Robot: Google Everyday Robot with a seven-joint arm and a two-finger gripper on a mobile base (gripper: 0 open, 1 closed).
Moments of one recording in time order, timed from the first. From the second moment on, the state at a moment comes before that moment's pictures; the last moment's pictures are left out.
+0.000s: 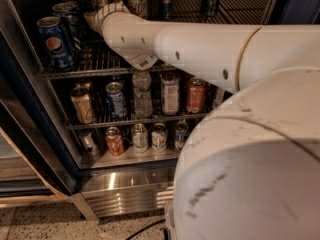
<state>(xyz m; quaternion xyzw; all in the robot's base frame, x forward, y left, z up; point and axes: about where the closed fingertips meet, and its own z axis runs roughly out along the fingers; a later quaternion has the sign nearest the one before) 0.801 0.153 0.977 -0.24 0.68 0.06 0.69</state>
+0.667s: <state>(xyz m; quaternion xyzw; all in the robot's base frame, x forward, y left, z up) 0.819 0.158 0.969 -0.23 0.69 0.04 0.69</state>
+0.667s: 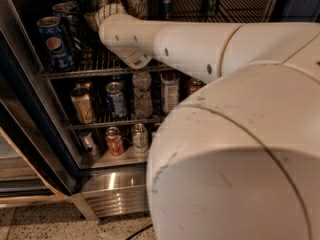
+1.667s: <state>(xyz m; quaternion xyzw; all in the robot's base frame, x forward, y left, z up) 0.826 0.155 0.968 -0.23 0.69 0.04 0.69</state>
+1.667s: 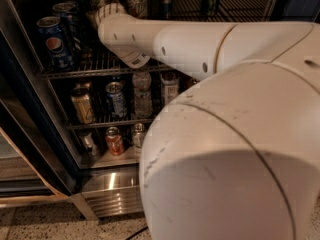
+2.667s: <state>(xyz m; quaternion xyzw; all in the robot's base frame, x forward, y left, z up) 0.826 0.155 0.973 -0.23 0.69 0.03 0.69</state>
